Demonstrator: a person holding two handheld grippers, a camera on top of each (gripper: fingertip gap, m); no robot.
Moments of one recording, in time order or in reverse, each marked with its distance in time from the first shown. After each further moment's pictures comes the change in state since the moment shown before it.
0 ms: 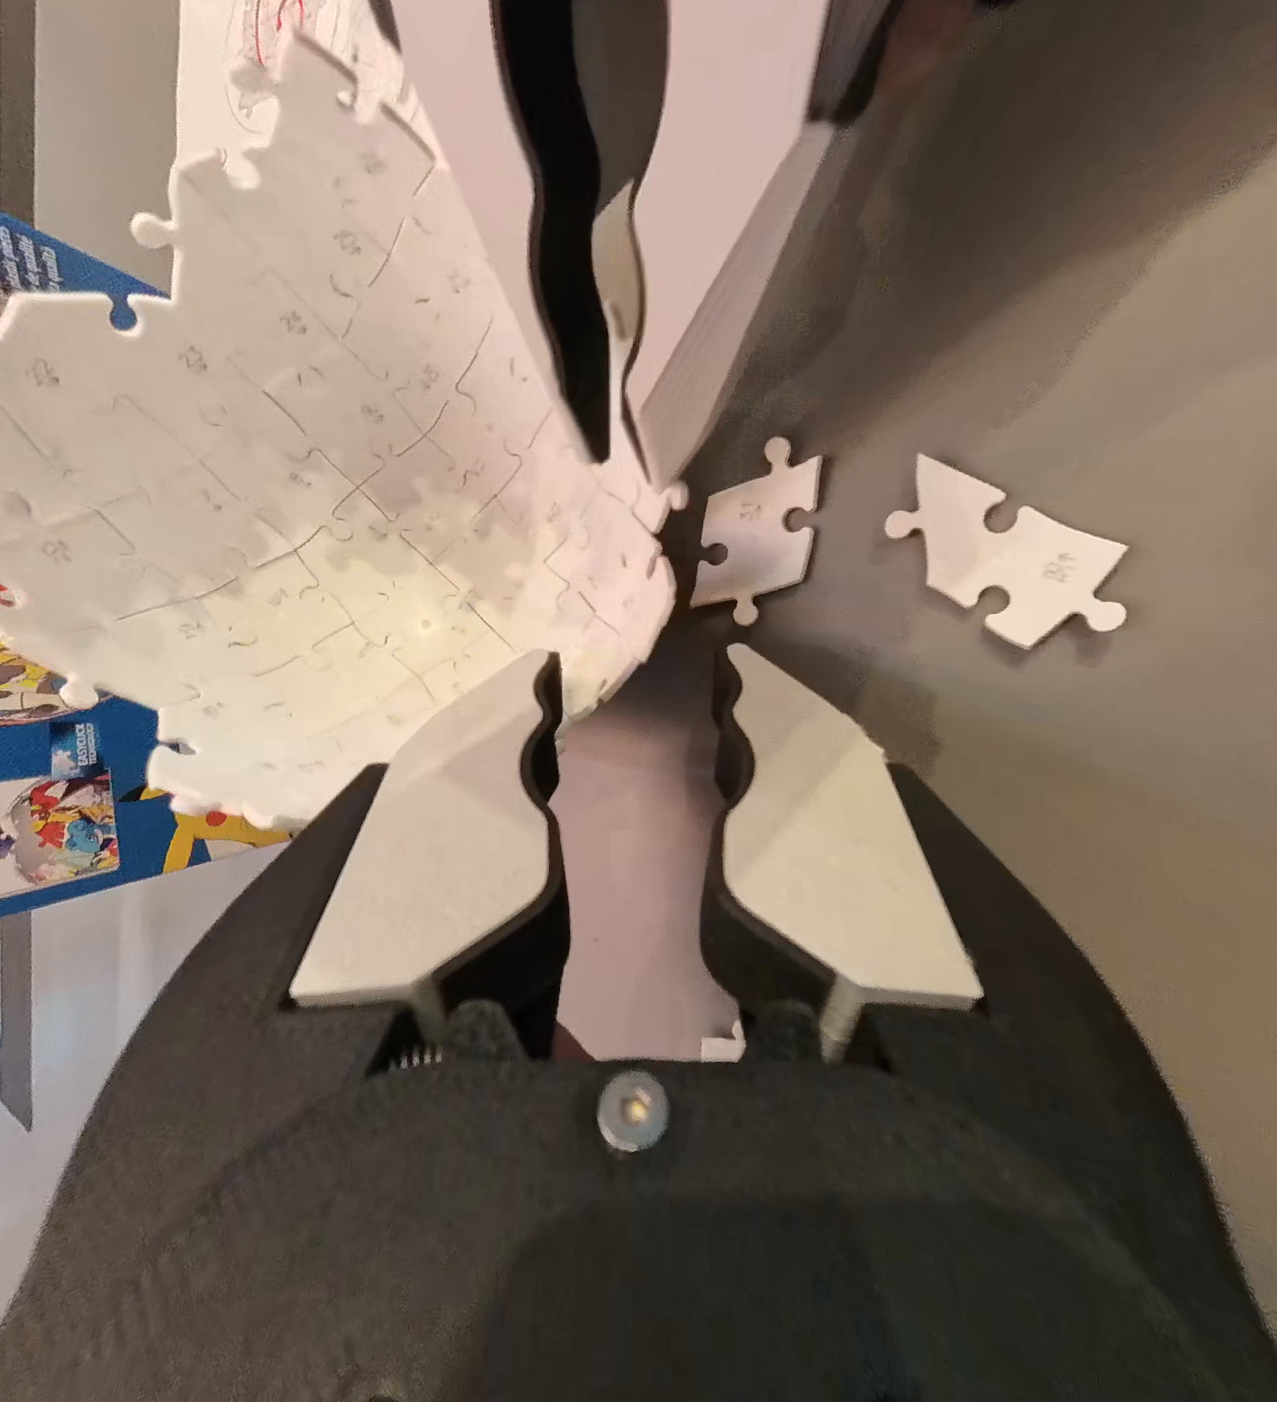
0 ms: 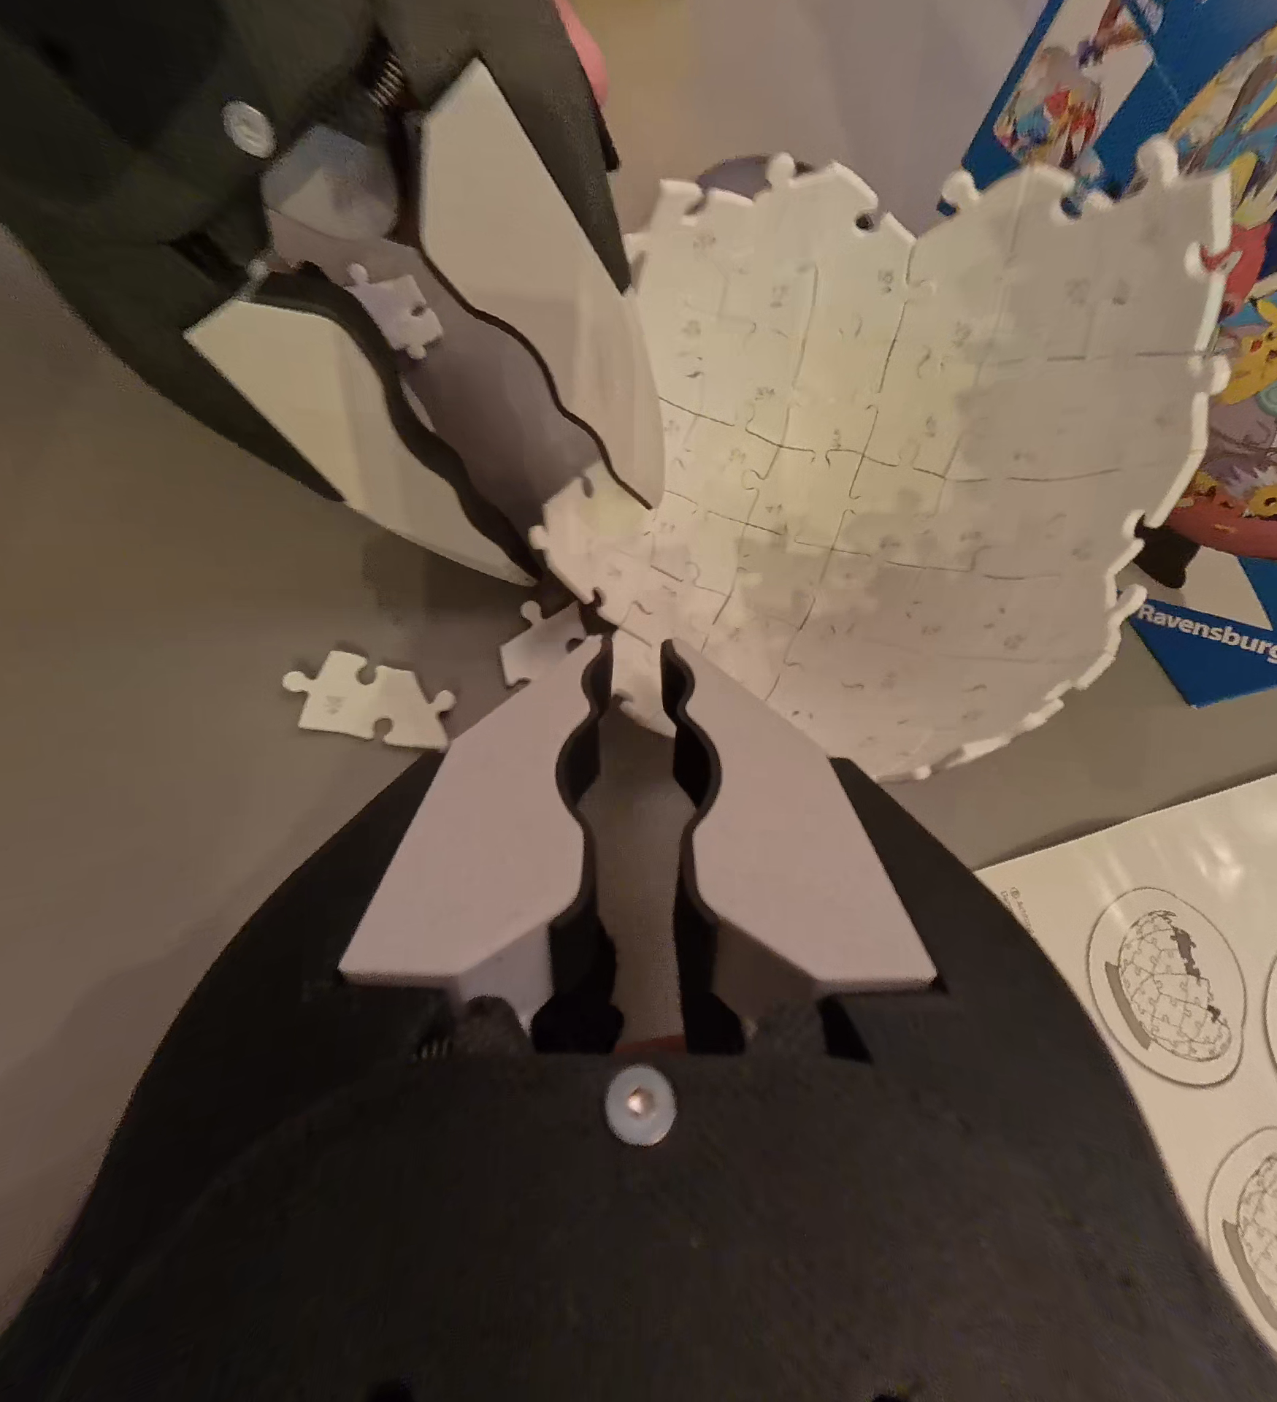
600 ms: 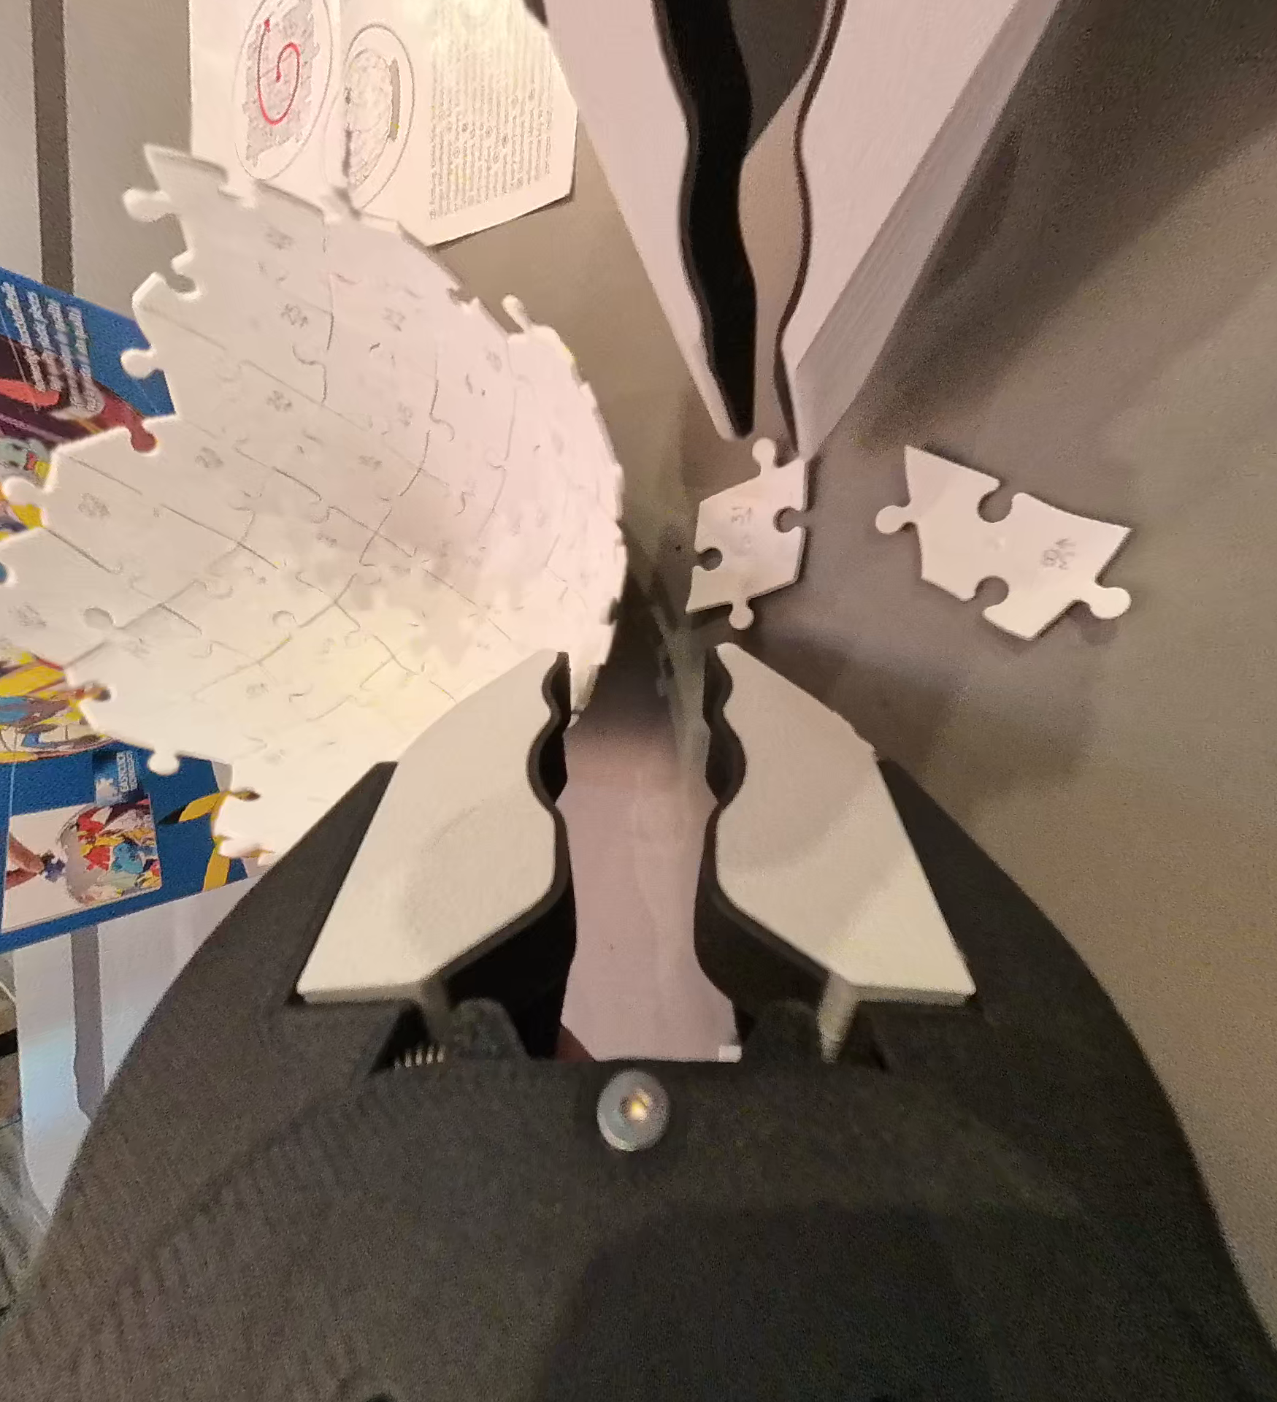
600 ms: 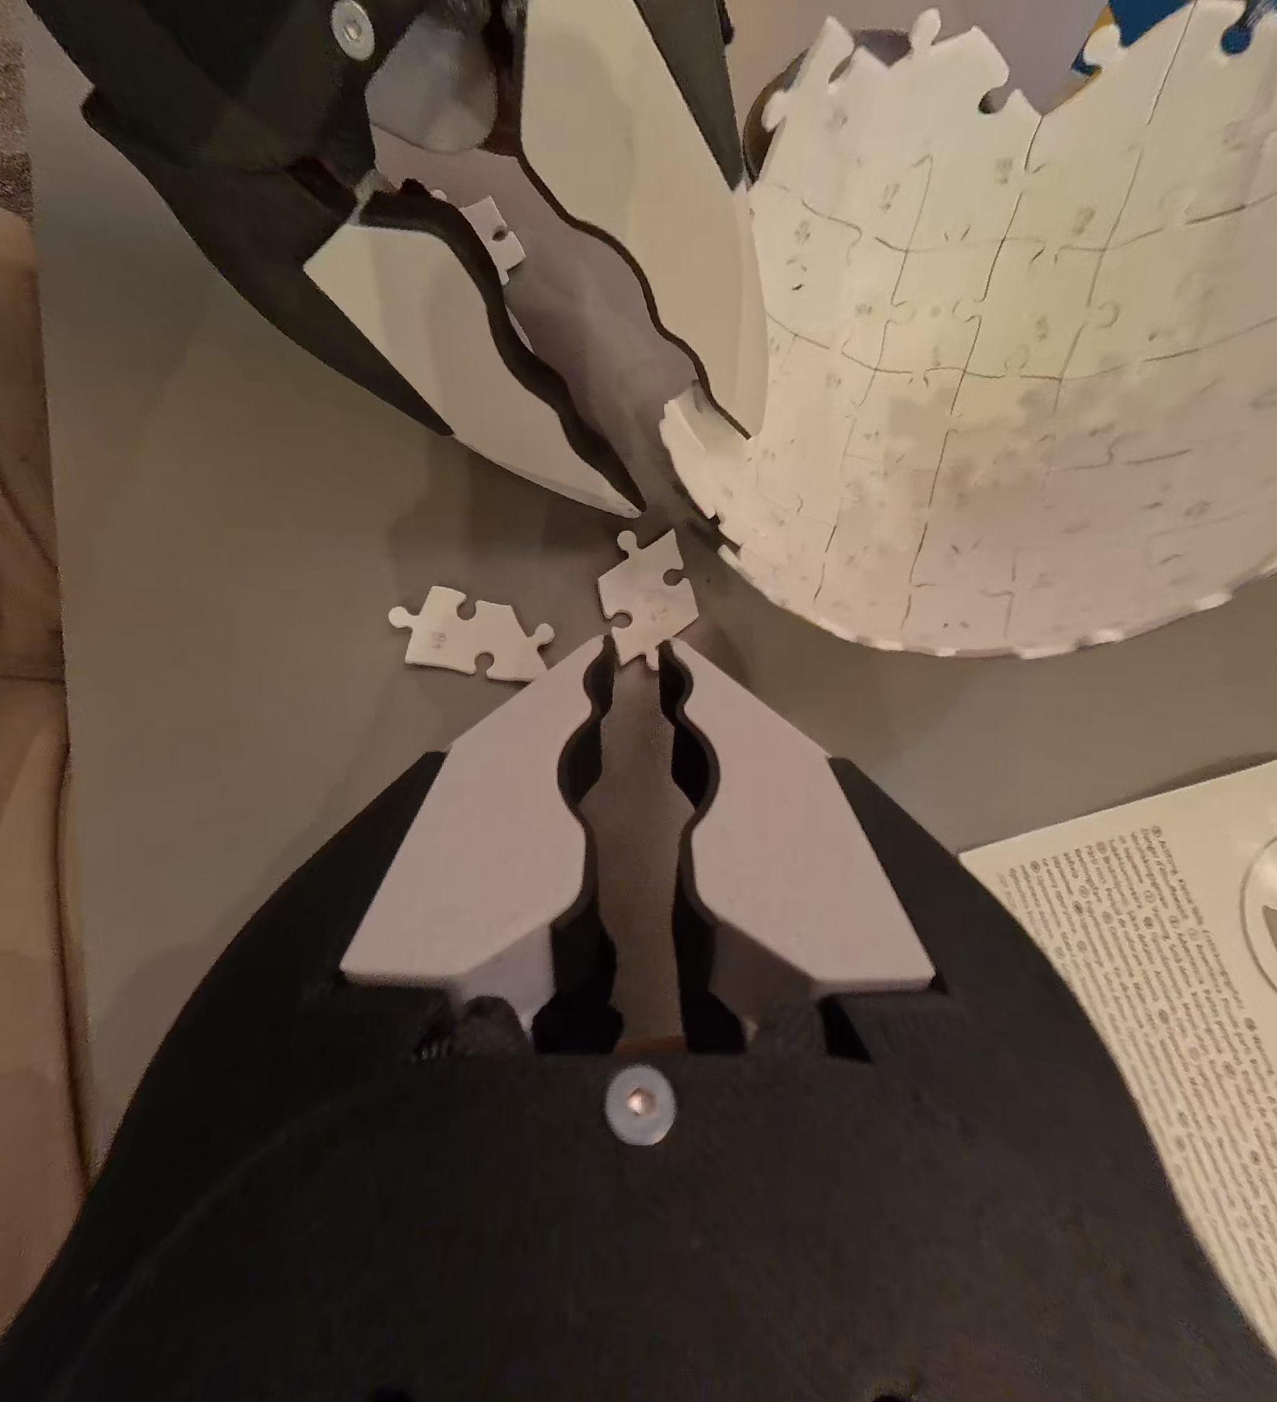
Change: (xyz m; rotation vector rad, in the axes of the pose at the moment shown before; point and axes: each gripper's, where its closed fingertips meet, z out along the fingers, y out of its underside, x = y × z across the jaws) left arm 0.000 -0.002 0.001 0.003 -0.028 0.070; right arm -0.025 0.020 -0.003 -0.062 -0.062 0.060
